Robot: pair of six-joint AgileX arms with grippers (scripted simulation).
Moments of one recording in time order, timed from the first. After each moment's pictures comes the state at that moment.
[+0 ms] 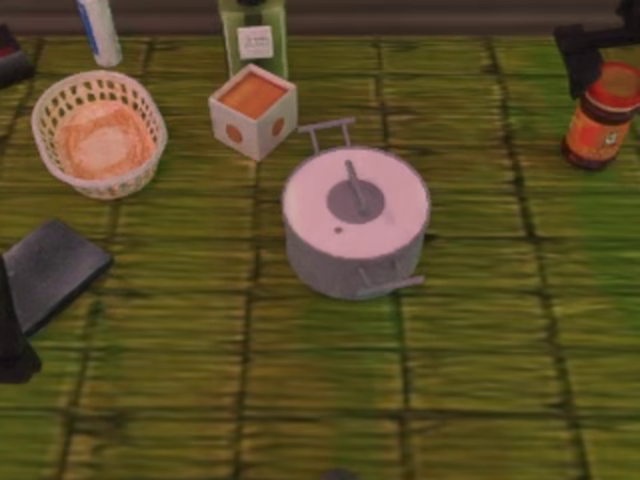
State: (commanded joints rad) left arm 0.00 0.00 0.00 0.00 0.00 0.00; right arm 0.03 2.61 2.68 -1.44 -0.01 -0.12
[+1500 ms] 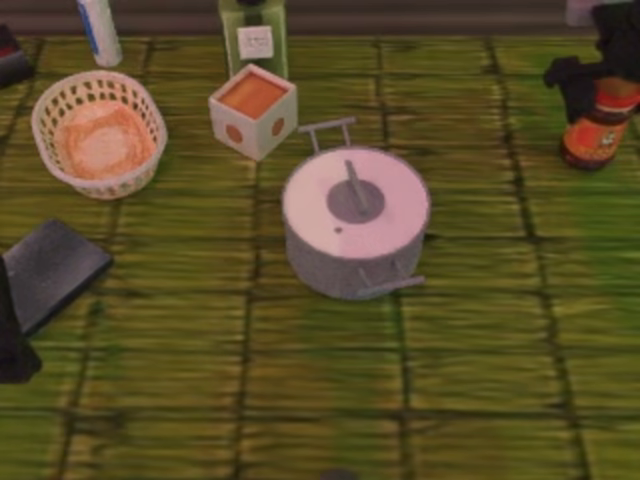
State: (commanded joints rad) left arm 0.00 0.00 0.00 0.00 0.00 0.00; right arm 0.03 2.60 2.47 -1.24 -0.01 -0.12
